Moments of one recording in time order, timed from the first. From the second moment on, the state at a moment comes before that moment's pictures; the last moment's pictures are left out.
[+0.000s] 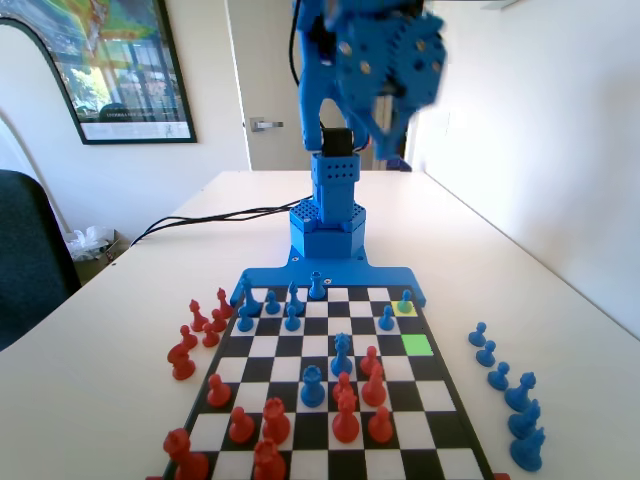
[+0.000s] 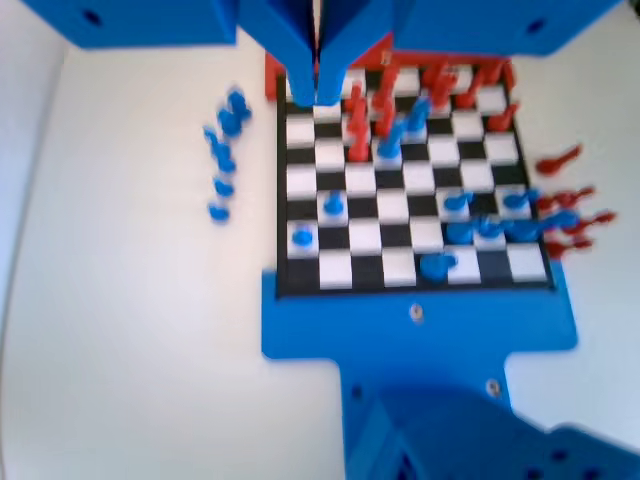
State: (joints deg) arm -24.1 112.1 108.9 88.5 -64.1
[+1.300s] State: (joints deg) arm -31.9 99.6 135.4 51.2 -64.6
